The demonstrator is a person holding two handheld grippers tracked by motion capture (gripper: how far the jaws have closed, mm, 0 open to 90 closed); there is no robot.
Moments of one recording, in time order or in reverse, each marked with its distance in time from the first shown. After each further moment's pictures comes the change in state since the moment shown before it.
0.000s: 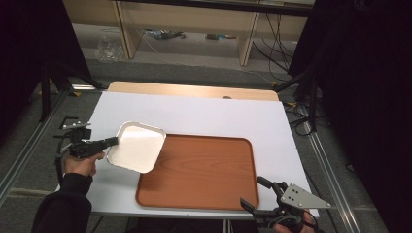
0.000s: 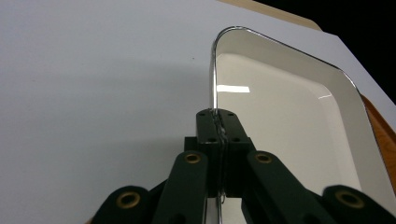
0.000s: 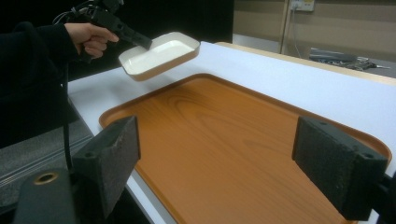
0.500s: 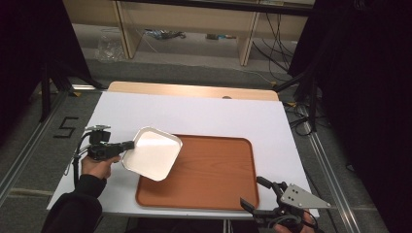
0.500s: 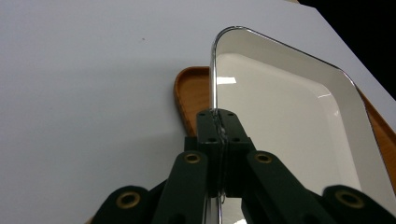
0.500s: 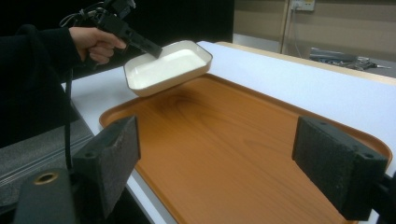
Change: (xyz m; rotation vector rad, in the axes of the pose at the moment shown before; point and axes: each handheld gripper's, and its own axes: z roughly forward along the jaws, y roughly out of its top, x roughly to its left) left arm -0.034 -0.008 0.026 0.059 -0.066 0.057; right arm 0.001 0.000 -0.001 -0.002 -0.020 -0.001
